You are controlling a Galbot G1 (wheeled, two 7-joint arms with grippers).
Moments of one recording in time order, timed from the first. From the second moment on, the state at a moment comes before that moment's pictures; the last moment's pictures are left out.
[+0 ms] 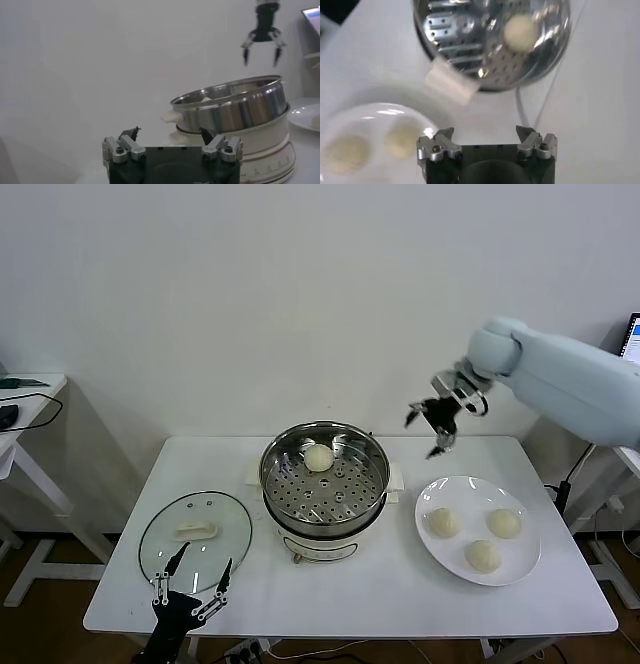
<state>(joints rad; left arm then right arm) 1.80 -1.37 -0.63 -2.03 0.03 -0.35 0.16 0.53 0.82 -1.32 1.08 0.34 0.04 -1.16</state>
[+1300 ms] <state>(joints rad) 1.81 -1.37 -0.63 -2.00 0.03 -0.37 0.16 0.23 0.83 -1.26 0.95 0.30 -0.07 -1.05</state>
